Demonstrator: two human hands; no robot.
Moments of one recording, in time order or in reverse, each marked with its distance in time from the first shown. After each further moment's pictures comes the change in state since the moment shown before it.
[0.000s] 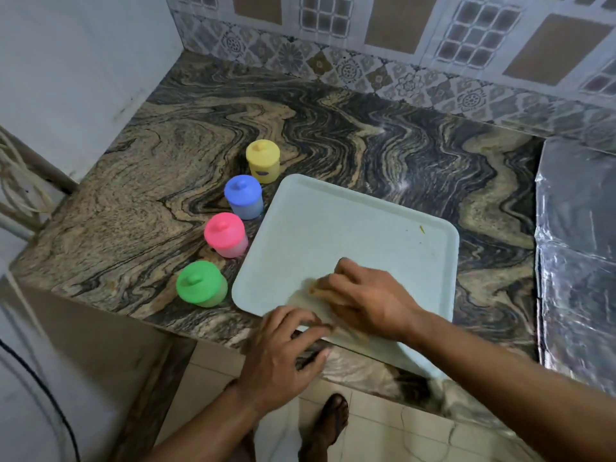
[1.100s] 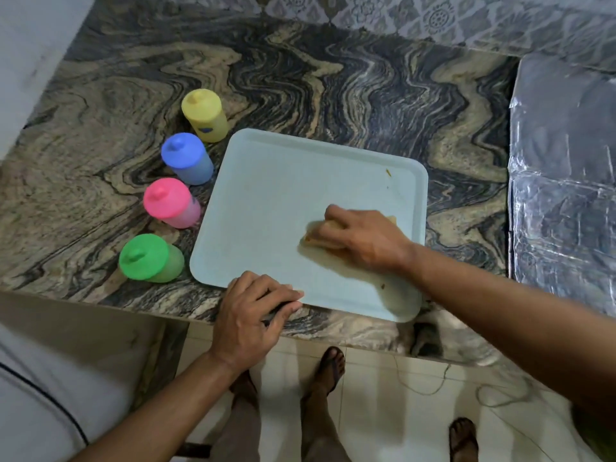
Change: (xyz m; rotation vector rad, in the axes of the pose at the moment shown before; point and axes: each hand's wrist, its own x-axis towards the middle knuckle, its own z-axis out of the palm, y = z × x) left_hand 0.007 0.001 0.008 -0.048 0.004 -0.001; right_hand -0.022 0.062 0.000 -0.128 -0.017 -0.032
